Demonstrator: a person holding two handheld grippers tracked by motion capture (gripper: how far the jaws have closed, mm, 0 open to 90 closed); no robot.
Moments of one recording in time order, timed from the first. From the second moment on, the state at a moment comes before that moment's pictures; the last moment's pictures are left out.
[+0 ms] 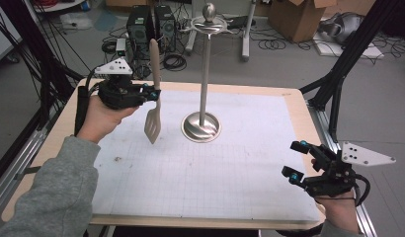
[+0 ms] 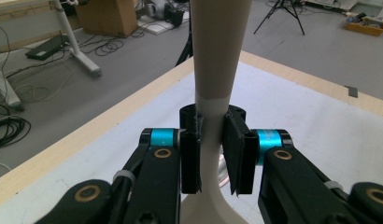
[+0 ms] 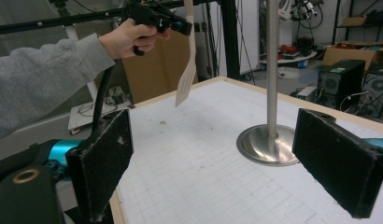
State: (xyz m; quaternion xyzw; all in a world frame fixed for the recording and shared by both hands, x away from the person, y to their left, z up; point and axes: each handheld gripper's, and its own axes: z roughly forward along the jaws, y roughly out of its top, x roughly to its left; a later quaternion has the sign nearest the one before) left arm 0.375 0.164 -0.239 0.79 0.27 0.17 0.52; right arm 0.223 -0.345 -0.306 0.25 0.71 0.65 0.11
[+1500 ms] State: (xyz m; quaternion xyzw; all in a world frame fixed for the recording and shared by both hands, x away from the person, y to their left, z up) left arm 0.407 0.121 -0.216 0.81 0.27 0.13 0.51; right arm 0.215 -0.354 -0.303 0.26 0.70 0.66 0.12
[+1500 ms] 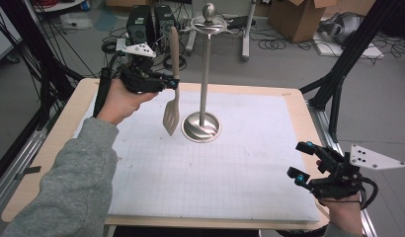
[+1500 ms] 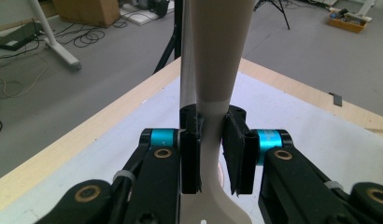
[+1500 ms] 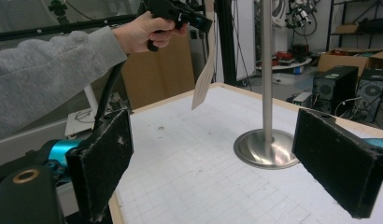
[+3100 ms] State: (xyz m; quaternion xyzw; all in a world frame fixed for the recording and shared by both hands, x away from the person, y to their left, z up) left arm 0.423 0.105 -0.211 0.82 0.28 0.15 0.48; right arm 0.207 -0.355 -0.296 0.24 0.69 0.67 0.12
